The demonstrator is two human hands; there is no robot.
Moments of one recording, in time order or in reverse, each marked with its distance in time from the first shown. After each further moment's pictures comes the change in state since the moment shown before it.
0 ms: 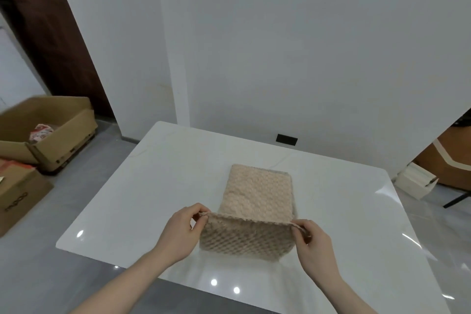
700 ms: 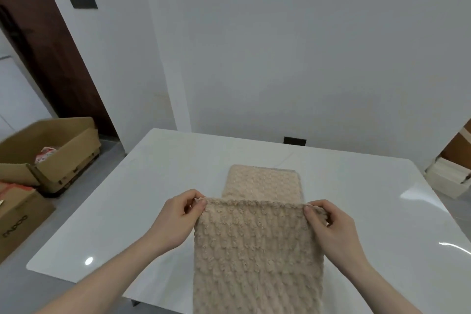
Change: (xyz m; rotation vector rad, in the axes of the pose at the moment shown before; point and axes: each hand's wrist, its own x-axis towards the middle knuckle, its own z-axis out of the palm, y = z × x) left_hand 0.043 -0.011 0.043 -0.104 0.030 -0.001; right_hand 0.041 0.052 -0.002 0.247 0.040 0.016
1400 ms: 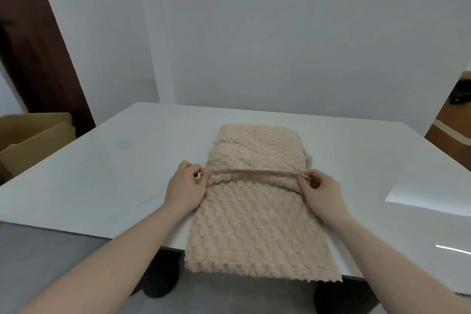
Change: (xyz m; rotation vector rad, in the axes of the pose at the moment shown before) left_hand 0.020 -0.196 0.152 0.300 0.288 0.104; right_hand -0.015 0.211 0.086 -0.166 0.169 -0.105
